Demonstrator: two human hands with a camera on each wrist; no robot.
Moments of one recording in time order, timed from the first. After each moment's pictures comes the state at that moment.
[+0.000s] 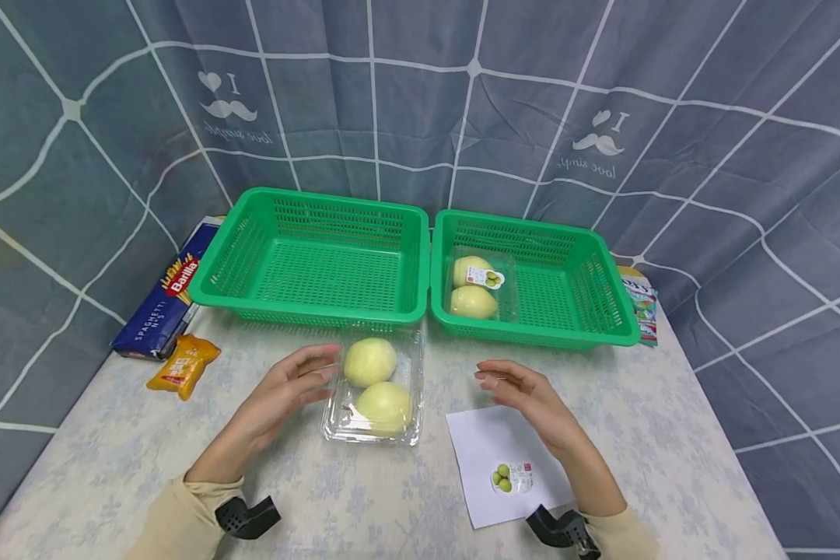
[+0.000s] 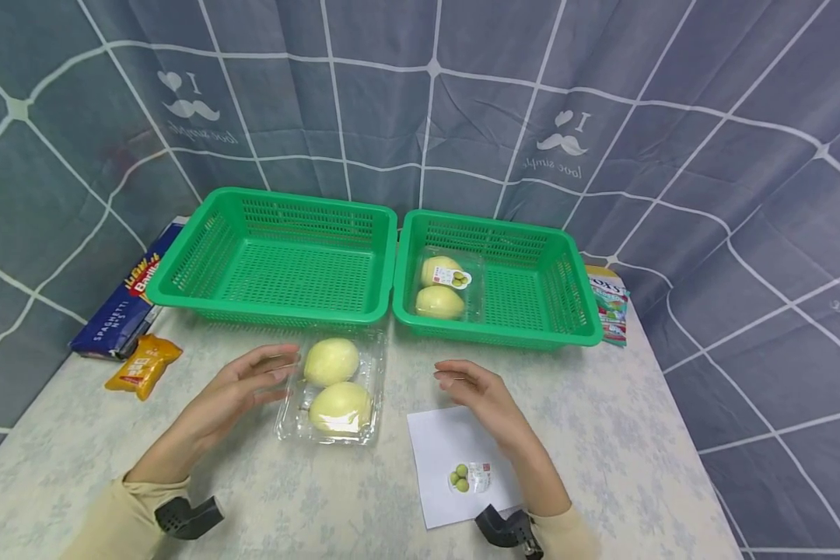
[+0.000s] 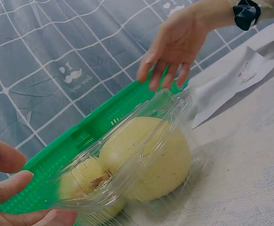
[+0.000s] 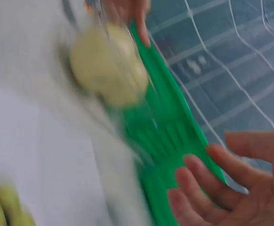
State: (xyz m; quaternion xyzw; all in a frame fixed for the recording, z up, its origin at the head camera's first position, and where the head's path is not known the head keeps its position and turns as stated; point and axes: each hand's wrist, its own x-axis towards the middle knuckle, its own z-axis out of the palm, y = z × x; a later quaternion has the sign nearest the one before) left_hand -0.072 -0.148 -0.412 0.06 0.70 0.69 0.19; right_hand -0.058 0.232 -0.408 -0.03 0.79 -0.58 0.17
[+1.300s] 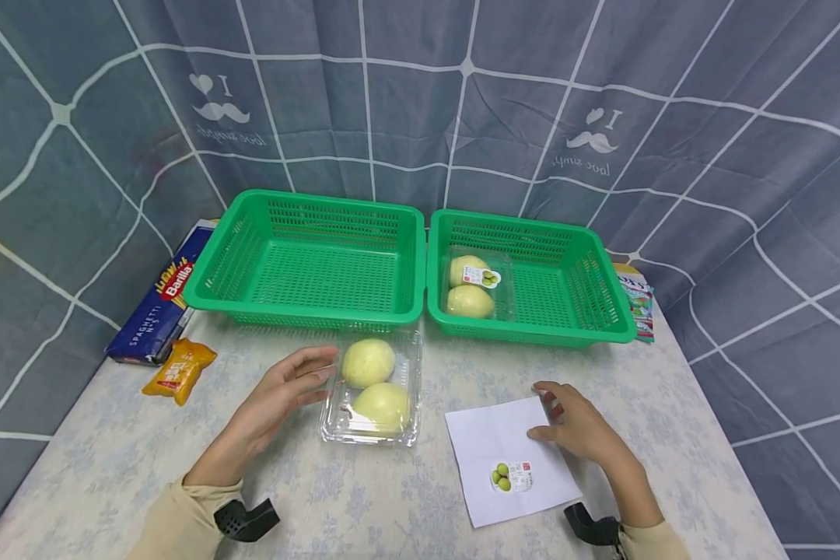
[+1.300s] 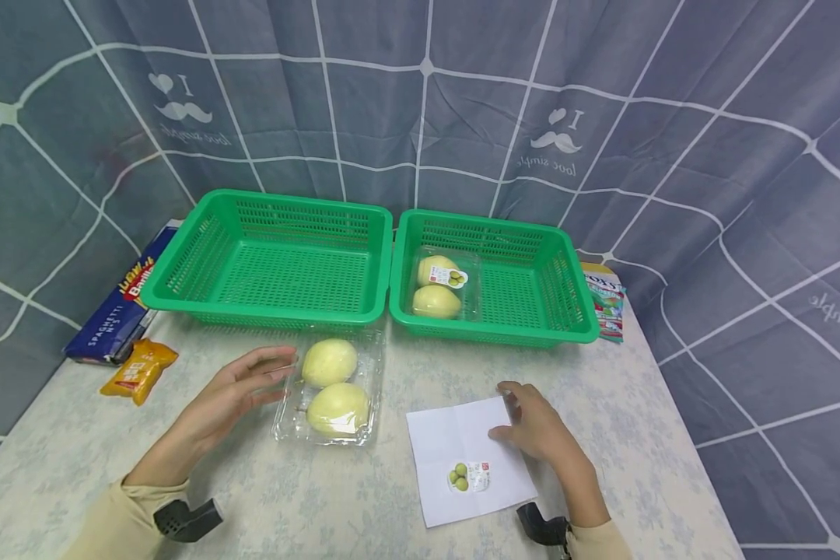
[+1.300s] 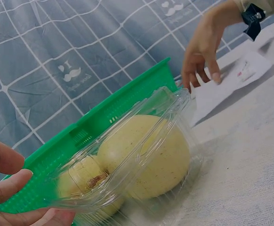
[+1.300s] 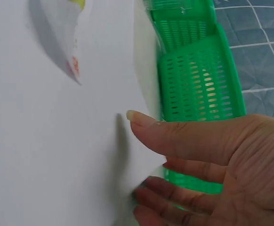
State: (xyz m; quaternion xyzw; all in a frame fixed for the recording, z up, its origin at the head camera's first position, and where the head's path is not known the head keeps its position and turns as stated) left_hand -0.075 -0.147 -0.414 0.05 0.70 0.68 0.20; right_hand -0.040 0.294 -0.425 -0.01 0.95 -0.28 0.14
